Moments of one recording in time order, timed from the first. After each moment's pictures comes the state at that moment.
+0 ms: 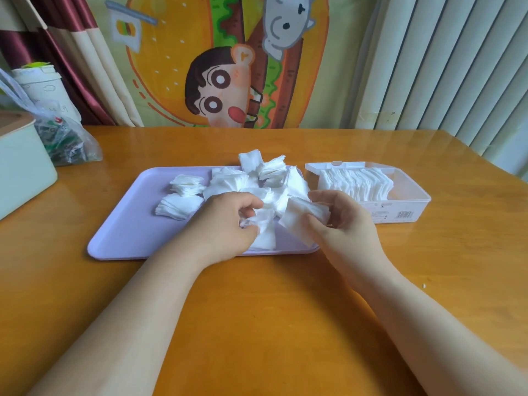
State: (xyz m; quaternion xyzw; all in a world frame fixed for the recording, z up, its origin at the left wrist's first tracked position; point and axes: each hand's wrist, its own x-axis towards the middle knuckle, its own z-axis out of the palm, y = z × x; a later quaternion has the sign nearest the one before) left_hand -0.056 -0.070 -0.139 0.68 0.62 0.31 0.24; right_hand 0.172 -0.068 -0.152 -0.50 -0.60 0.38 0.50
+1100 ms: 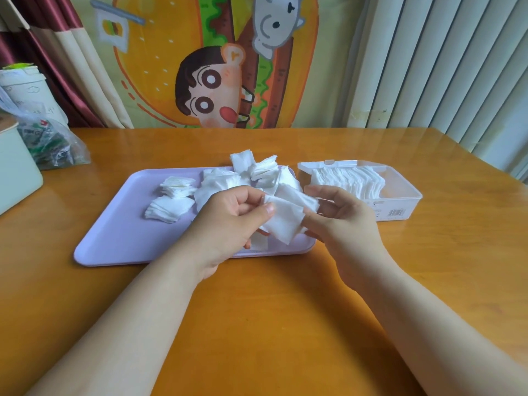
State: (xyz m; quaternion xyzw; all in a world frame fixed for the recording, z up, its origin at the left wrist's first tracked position) left_hand -0.023 -0.084 -0.122 0.56 0.54 0.45 0.44; right_hand 0.171 -0.074 -0.133 -0.44 -0.49 0.52 0.55
